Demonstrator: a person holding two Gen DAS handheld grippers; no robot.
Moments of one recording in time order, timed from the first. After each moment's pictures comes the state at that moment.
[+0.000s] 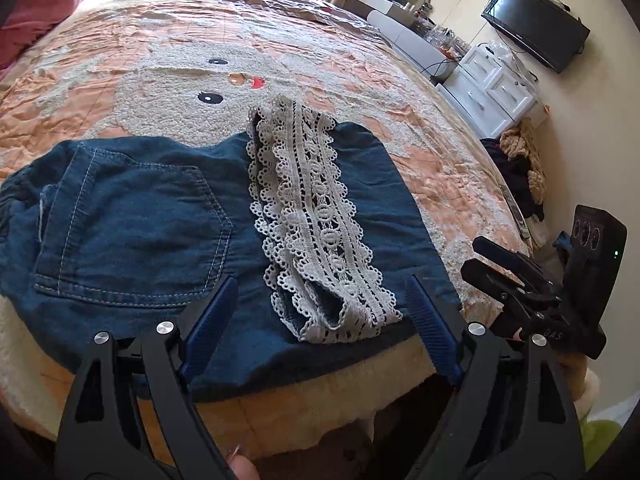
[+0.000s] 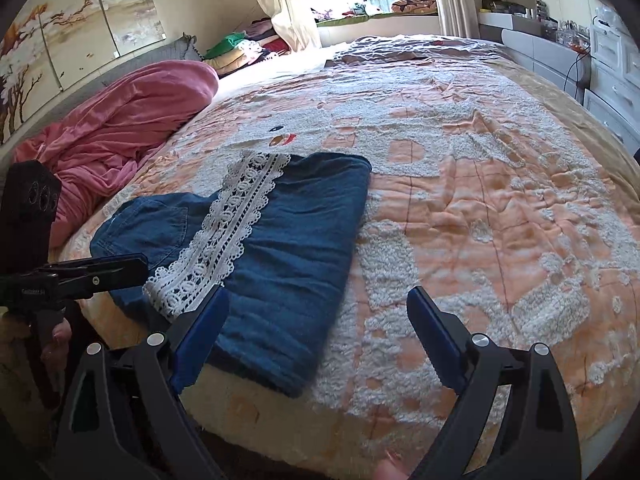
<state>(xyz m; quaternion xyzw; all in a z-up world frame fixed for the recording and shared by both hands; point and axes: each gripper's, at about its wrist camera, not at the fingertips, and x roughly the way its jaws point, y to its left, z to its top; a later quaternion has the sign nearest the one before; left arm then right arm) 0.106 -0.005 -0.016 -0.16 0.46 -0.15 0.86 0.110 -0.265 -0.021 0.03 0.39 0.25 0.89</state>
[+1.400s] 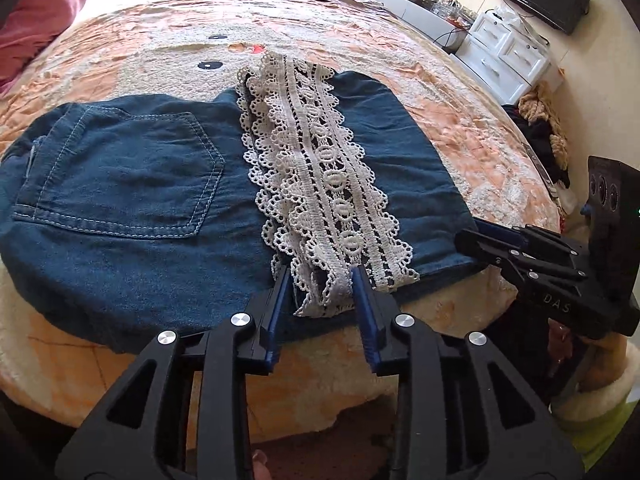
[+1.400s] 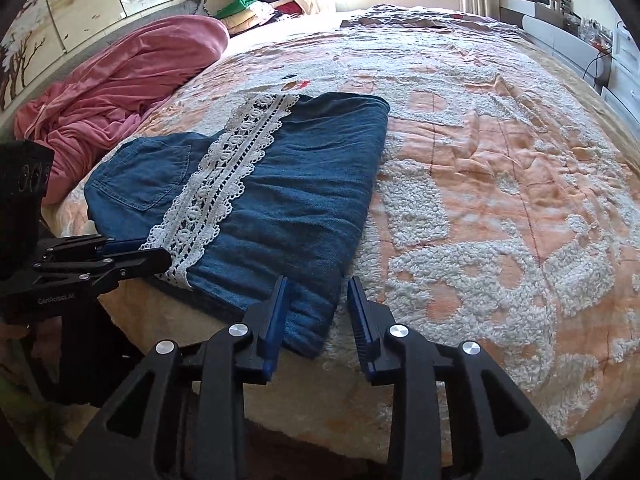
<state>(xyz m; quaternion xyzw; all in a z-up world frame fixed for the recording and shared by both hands) 0.084 -0.030 -0.043 -0.10 0.48 -0.12 0.86 0.099 -0.251 -0.047 -0.01 0.44 0.26 0.86</state>
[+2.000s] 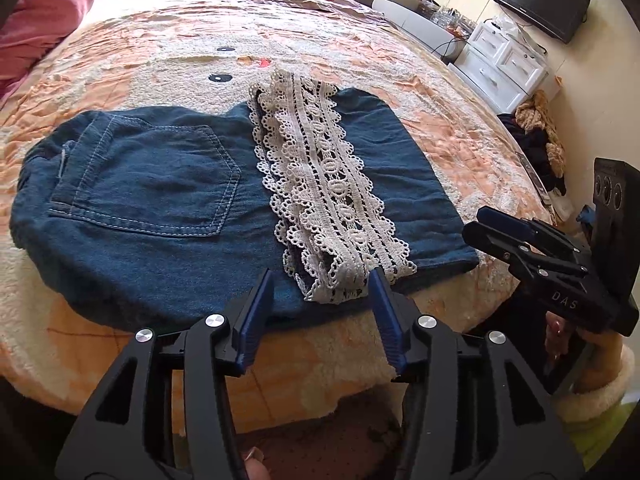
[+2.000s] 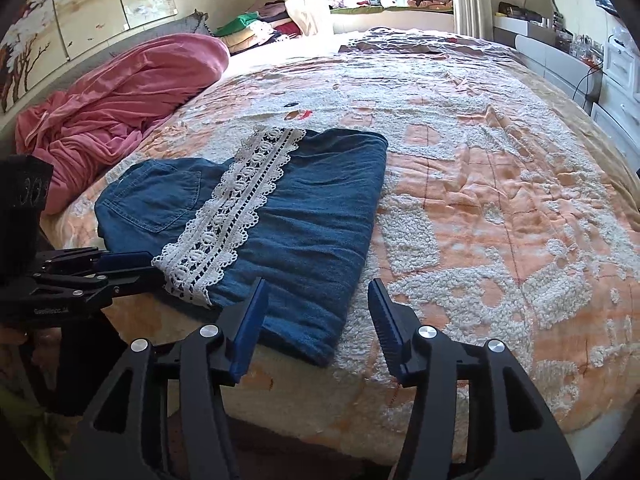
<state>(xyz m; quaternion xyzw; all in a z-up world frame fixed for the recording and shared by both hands) 0.069 -0.019 -0.023 -0.10 0.47 -0.12 0.87 0.088 -0.249 -0.022 -0.02 0.40 0.25 0.88</state>
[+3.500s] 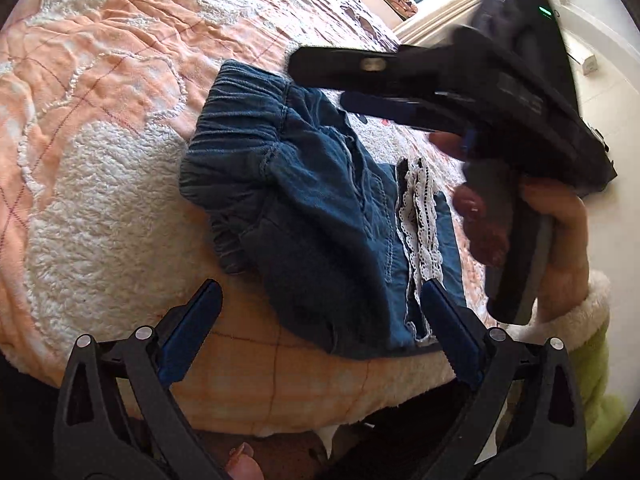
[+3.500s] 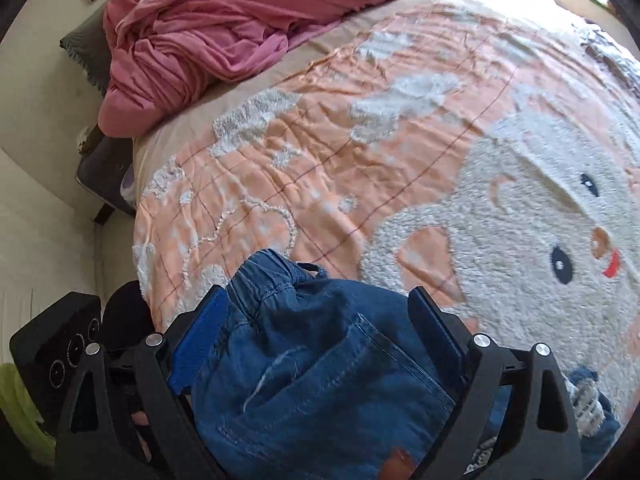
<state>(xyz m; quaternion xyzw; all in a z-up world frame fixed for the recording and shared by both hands) 0.052 0.138 -0.051 -0.36 0.43 -0.08 0.82 0.221 0.082 -0.011 -0.15 0.52 0.49 0.68</state>
